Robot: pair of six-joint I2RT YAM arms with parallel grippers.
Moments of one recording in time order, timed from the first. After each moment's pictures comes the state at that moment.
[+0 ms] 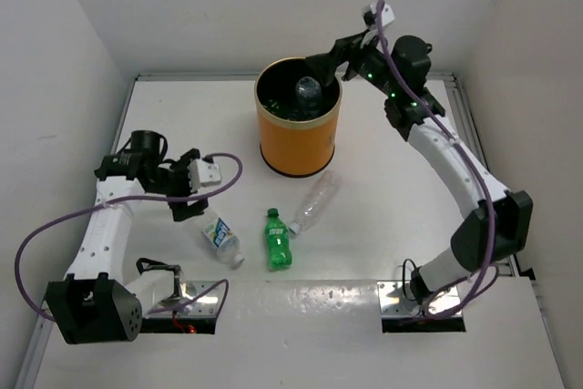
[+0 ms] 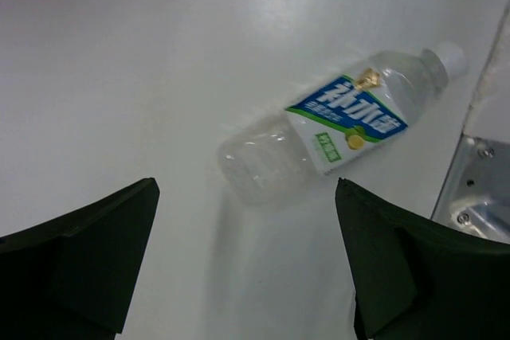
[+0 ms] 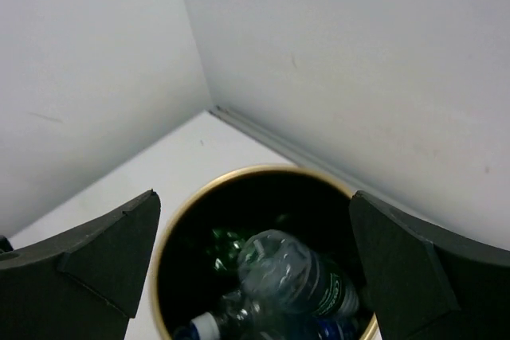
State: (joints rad) left arm 0.07 1.08 1.01 -1.13 0.63 1.29; right arm 0.33 1.56 1.43 0.21 -0.42 0.15
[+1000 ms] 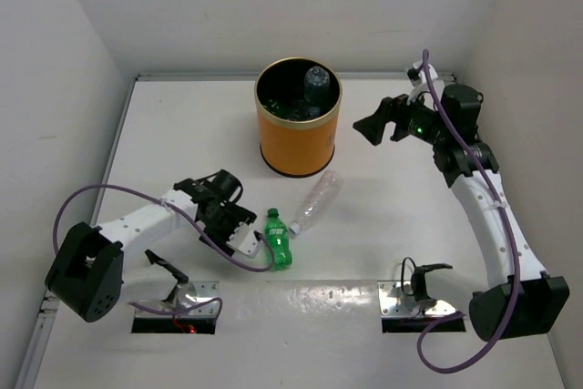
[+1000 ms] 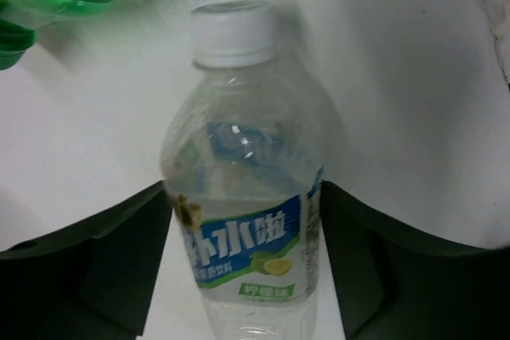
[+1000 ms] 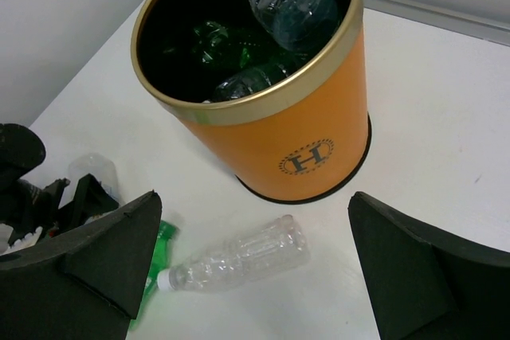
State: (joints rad) left arm -0.55 1.22 0.68 -0.84 0.29 1.54; right arm 0.09 1.13 1.07 -0.25 -0.61 0.11
